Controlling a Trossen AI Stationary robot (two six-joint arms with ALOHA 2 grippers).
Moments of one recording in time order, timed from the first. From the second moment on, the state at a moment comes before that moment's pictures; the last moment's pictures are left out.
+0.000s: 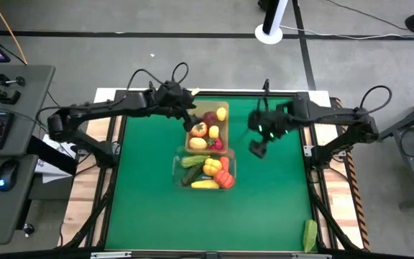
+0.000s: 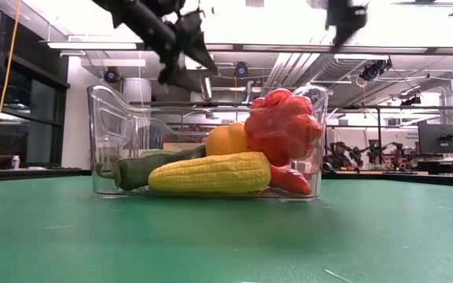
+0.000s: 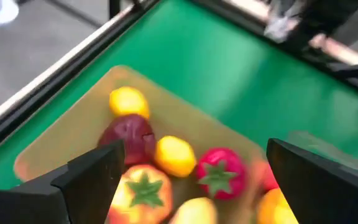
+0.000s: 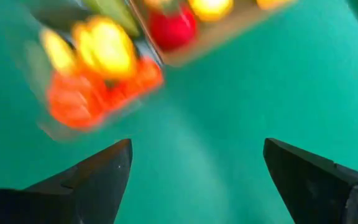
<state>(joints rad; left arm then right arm) 0.39 1.44 1.14 -0.35 0.07 -0.21 0.00 1.45 1.58 -1.38 0.11 0.52</state>
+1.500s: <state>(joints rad) 0.30 1.36 1.14 -0.38 0.02 -0.31 0.90 1.42 0.67 -0.49 -0.71 2.29</state>
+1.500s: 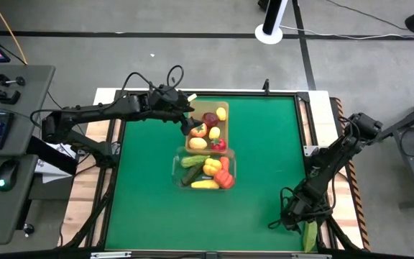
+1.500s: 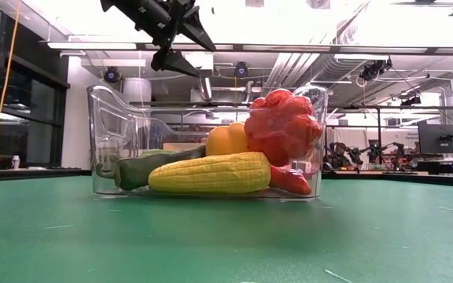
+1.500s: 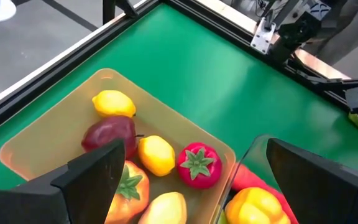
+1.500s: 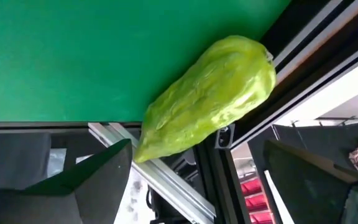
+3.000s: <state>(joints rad) 0.30 1.36 1.14 -0.42 0.01 -0.30 0.84 1.74 0.96 -0.70 -0.68 1.60</state>
